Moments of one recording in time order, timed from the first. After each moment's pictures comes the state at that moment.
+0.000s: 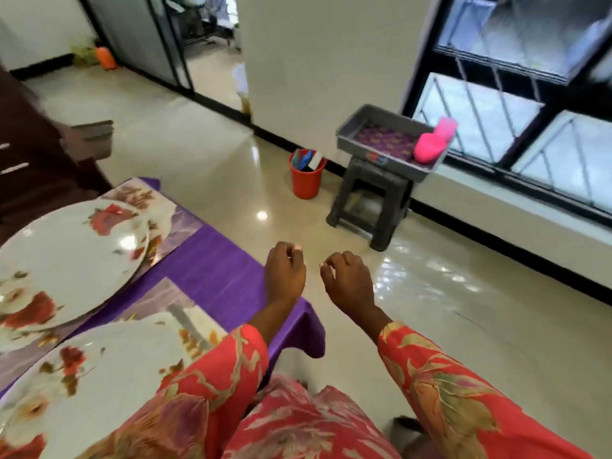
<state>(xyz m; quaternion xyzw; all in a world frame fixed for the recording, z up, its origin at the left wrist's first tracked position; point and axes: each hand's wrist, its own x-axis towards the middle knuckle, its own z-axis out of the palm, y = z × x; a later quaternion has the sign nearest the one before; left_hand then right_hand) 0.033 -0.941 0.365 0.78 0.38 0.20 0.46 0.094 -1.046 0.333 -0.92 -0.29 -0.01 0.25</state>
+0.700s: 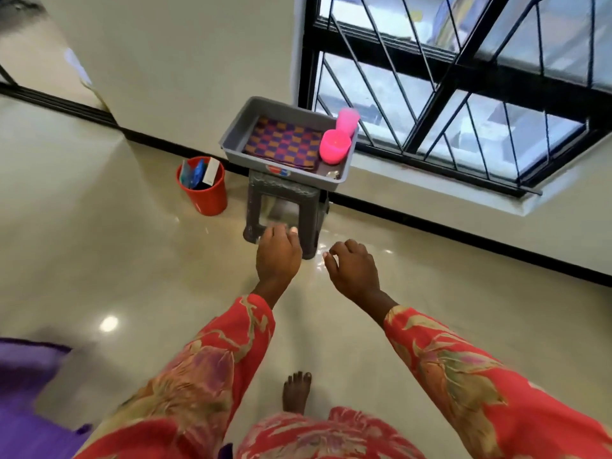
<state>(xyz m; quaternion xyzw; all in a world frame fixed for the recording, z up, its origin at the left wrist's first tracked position) 0.389 -0.987 0.327 0.89 0.22 0.08 0.39 0.394 -1.133 0.327 -0.97 -0.15 0.01 0.17</state>
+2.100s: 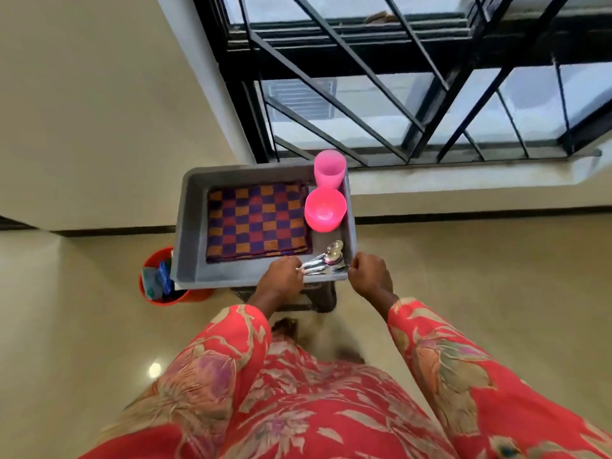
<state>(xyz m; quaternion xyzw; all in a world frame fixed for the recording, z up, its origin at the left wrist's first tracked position) 0.818 -0.919 0.267 0.94 -0.04 -0.27 0.21 0.801 -1.095 0.250 -0.93 0.19 0.20 0.25</state>
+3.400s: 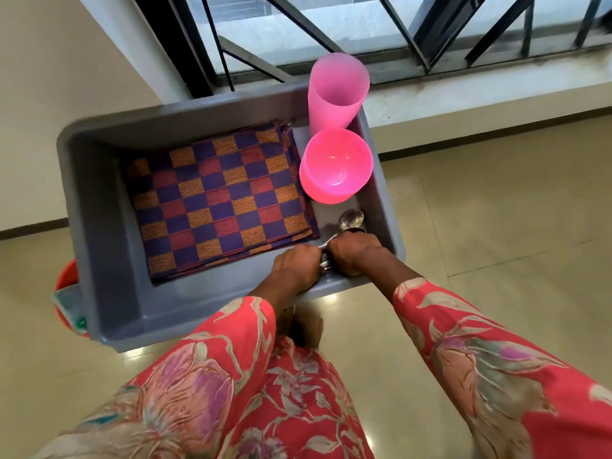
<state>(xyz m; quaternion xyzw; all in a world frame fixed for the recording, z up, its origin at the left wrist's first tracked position) 0.907 -0.919 0.060 0.88 -0.25 -0.40 0.09 0.898 -1.041 0.084 -0.89 -0.04 0.46 0.01</state>
